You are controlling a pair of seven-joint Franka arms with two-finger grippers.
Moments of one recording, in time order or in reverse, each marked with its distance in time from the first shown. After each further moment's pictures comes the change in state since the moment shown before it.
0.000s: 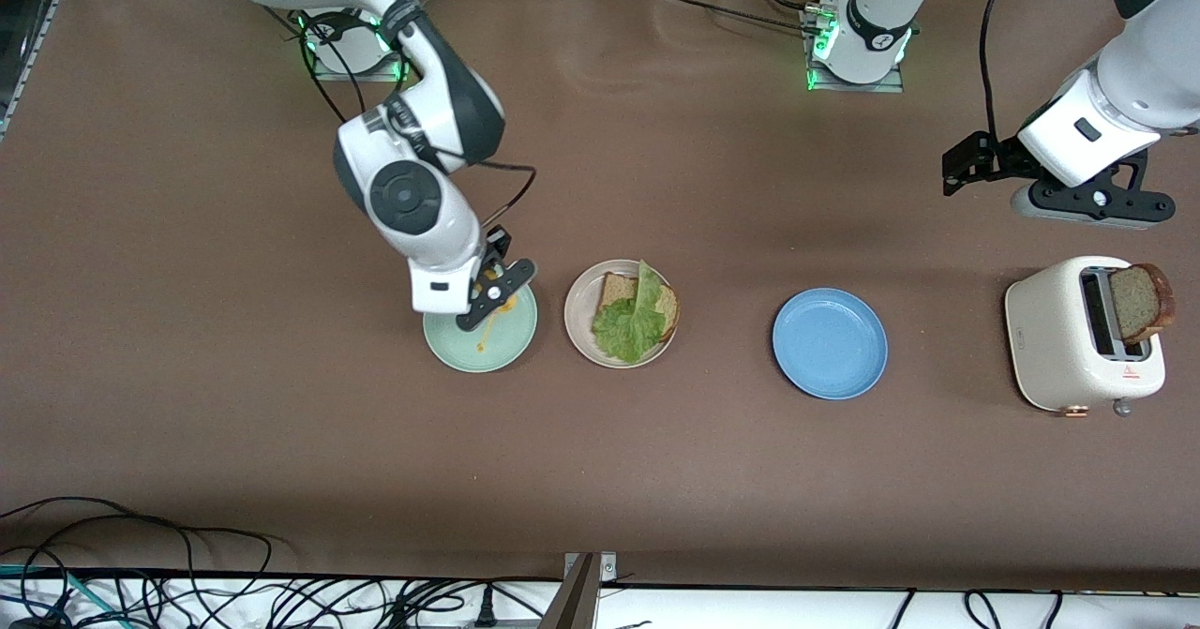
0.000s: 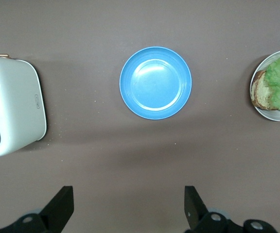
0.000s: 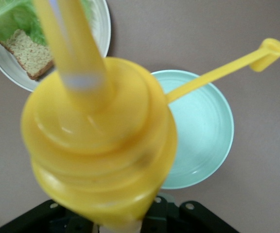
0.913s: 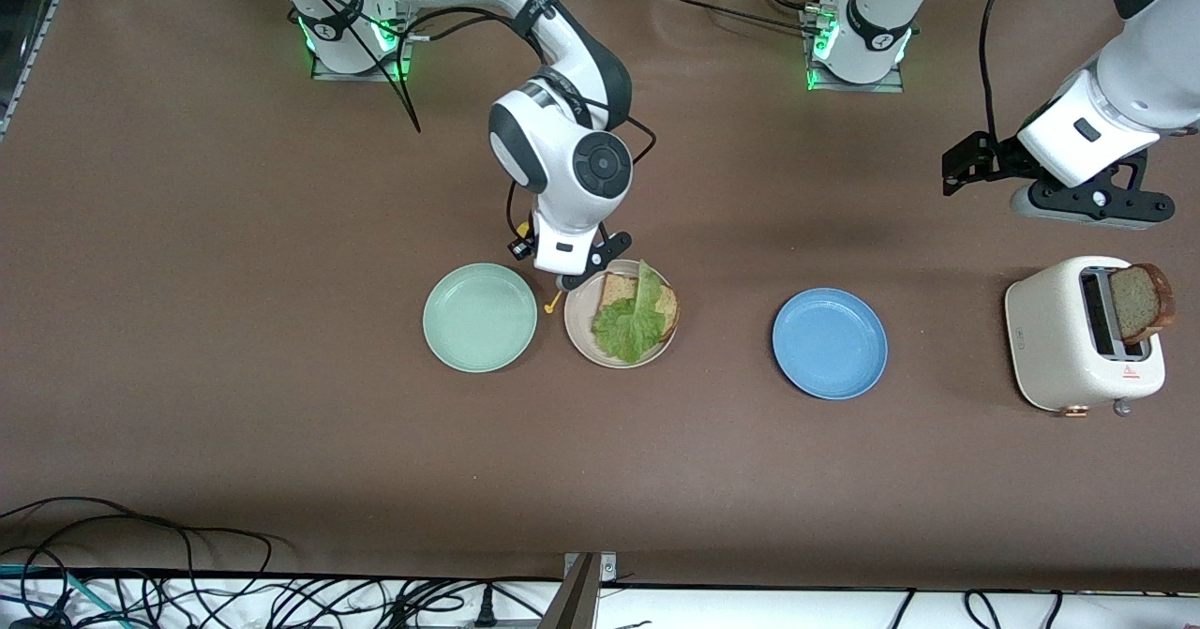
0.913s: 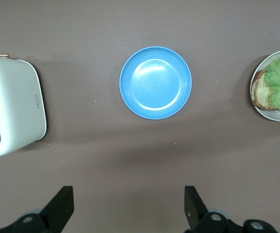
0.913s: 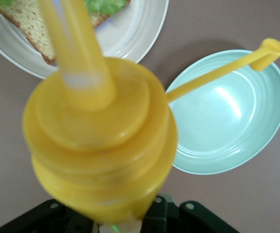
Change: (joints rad) left arm 0.000 0.000 0.000 0.000 0.000 0.000 0.000; right arm 0.392 0.233 -0.264 0.242 0.004 -0.211 0.178
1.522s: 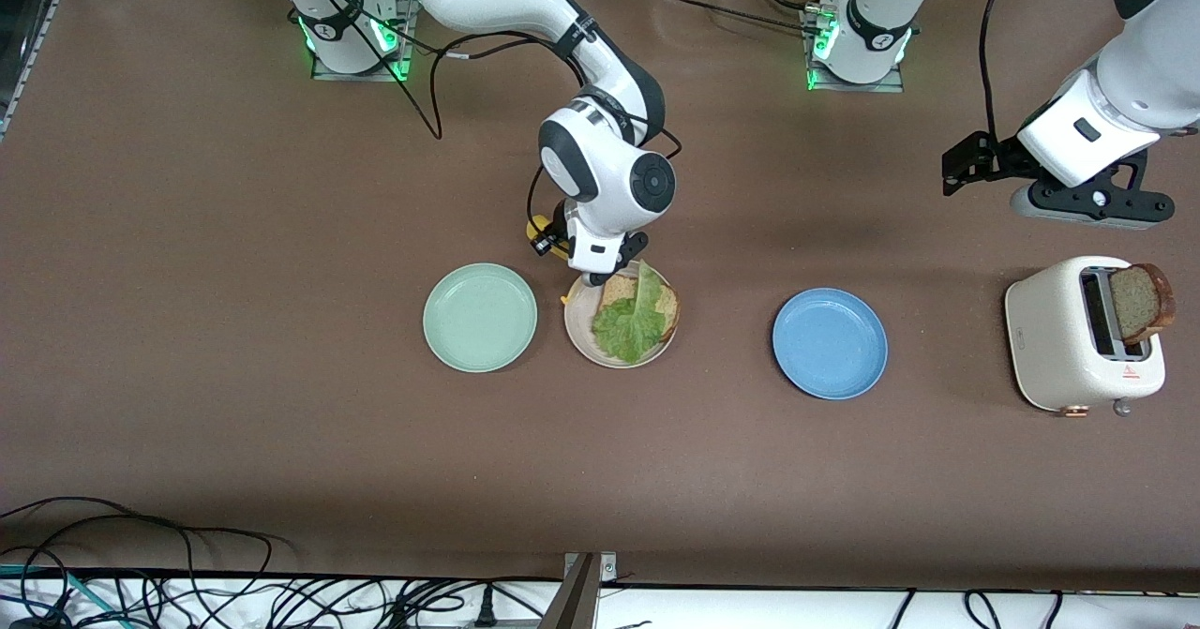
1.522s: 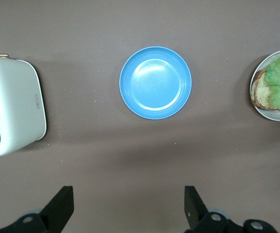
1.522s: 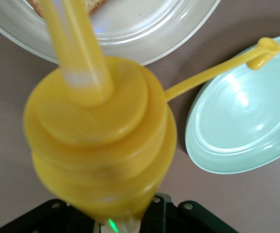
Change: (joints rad) left arm 0.000 0.000 0.000 0.000 0.000 0.000 0.000; right arm 0.066 0.167 -0.029 0.151 0.004 -0.137 0.001
